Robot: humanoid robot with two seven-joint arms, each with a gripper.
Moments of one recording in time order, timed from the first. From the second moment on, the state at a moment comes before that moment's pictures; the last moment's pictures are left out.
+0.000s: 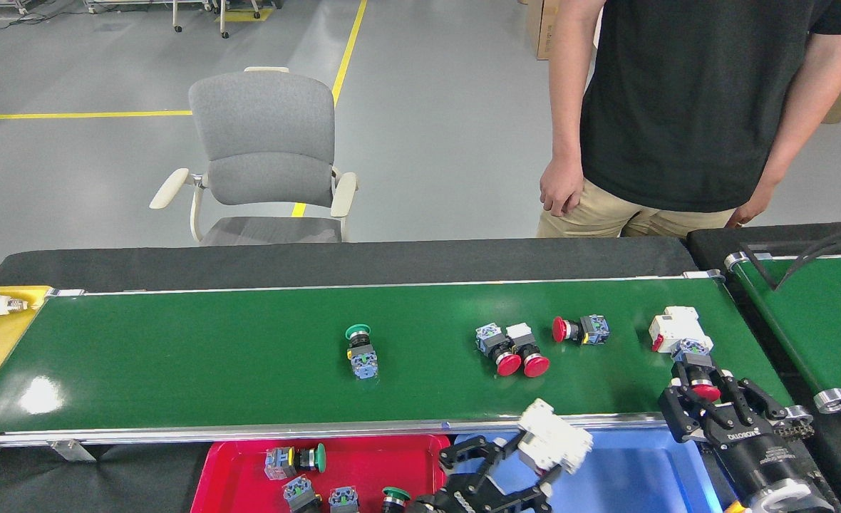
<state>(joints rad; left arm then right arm) -0.02 -0.11 -0.63 -1.59 -1.59 -0.23 -0.13 0.04 -0.21 -0.16 -1.55 1.16 -0.34 0.07</state>
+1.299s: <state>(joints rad) -0.02 -0.03 0.09 -1.49 -1.60 -0.19 -0.09 0.16 0.03 -0.05 -1.64 1.31 -0.20 0.08</state>
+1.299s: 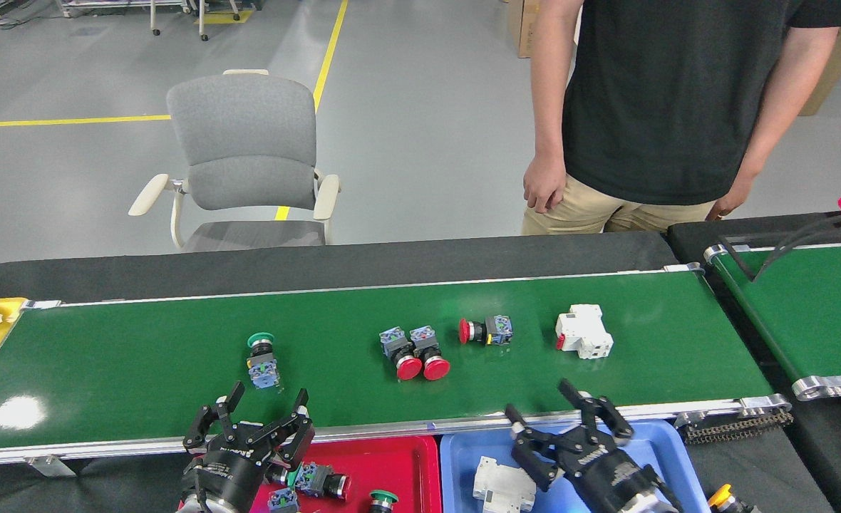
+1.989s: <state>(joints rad) -0.23 0.01 0.15 -1.20 -1.60 -0.14 -0.09 -0.19 0.00 0.18 -1.35 1.42 -0.01 0.08</state>
